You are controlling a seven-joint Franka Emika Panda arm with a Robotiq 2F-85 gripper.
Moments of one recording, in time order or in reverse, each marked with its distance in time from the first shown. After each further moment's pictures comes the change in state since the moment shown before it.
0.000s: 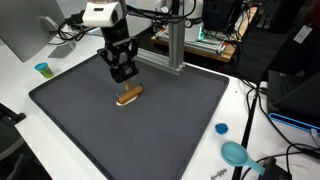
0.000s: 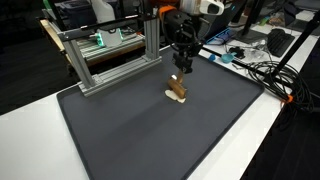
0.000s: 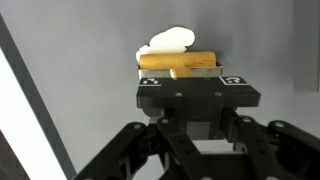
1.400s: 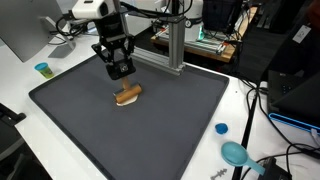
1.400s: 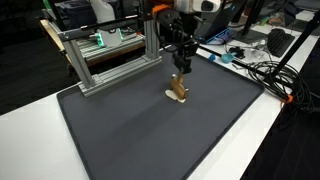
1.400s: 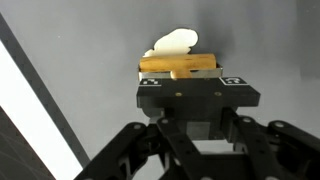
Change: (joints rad) arm -0.047 -0.024 0.008 -0.024 0.071 0.034 0.010
